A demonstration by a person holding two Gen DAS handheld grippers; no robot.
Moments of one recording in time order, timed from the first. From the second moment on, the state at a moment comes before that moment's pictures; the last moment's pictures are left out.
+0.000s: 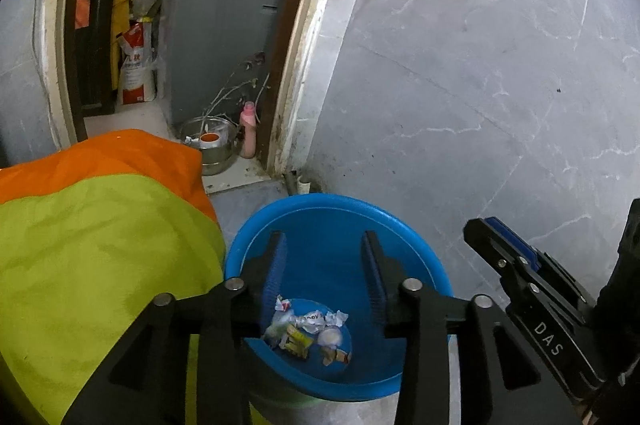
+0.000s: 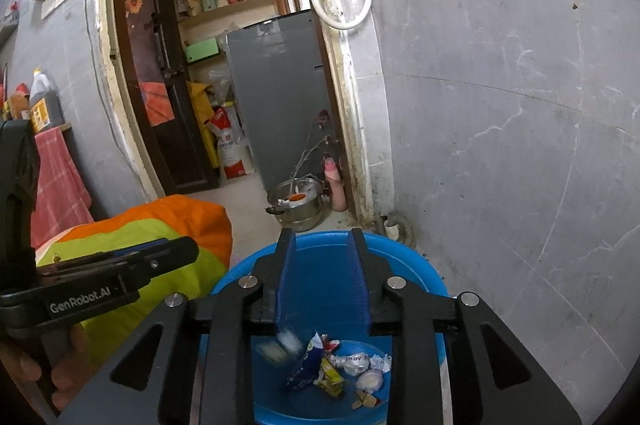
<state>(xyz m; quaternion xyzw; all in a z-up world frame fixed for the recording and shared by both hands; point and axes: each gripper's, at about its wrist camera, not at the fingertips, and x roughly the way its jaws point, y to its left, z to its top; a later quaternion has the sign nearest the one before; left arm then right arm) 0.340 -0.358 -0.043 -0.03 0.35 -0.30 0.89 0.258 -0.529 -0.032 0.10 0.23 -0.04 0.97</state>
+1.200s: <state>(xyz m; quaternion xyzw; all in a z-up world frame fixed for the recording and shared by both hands) 0.237 -0.186 0.040 -0.04 0.18 -0.16 0.97 0.186 -0.455 0.046 0.07 0.16 -0.02 0.98</state>
